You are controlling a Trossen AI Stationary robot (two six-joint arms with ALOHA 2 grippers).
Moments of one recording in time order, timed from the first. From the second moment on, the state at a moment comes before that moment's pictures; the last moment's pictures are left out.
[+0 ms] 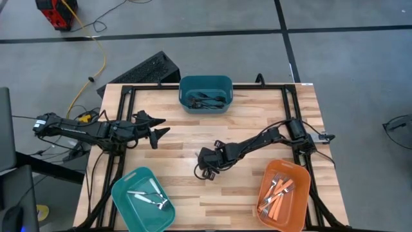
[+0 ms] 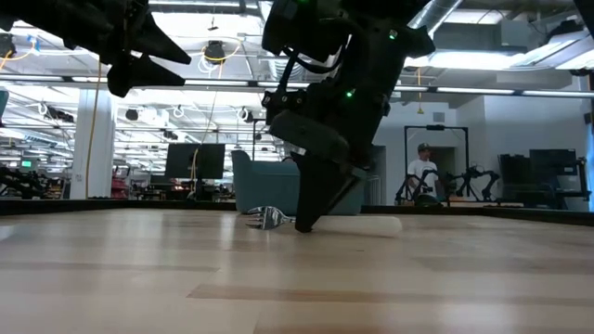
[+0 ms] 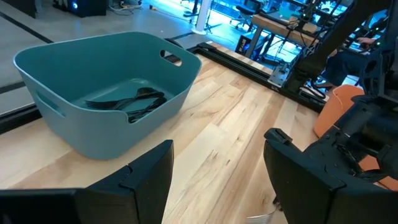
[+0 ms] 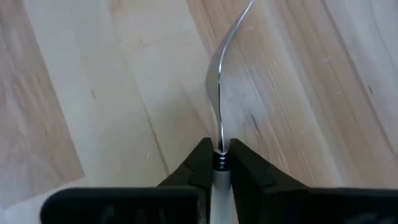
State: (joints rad) left arm -0.11 0.62 0.44 -0.15 -0.53 -0.47; right arm 0.22 2.12 1.42 -0.51 0.23 0.57
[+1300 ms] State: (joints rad) left arm -0.11 0.62 0.44 -0.09 -0.50 -0.50; right arm 0.35 2.00 1.42 0.52 0.24 -0.05
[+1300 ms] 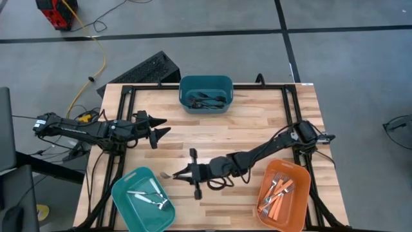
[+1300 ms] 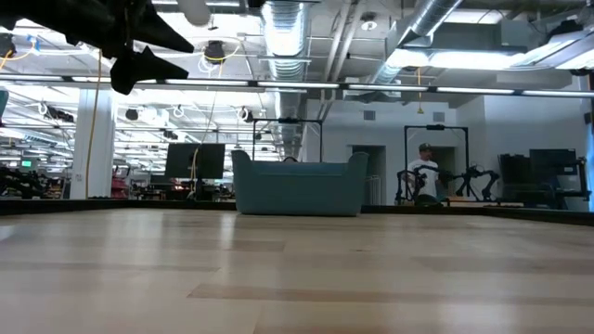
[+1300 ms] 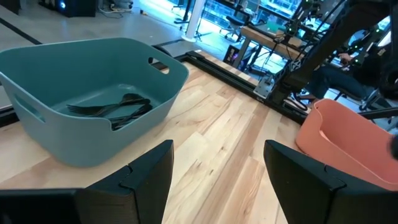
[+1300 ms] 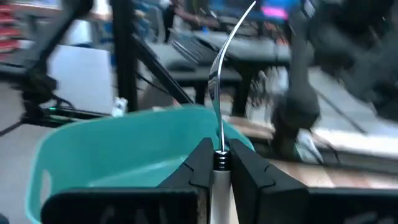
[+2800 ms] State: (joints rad) left arm -0.11 0.62 0.44 -0.04 -0.48 -0.47; right arm 0.32 2.62 2.18 0.56 -0.24 -0.17
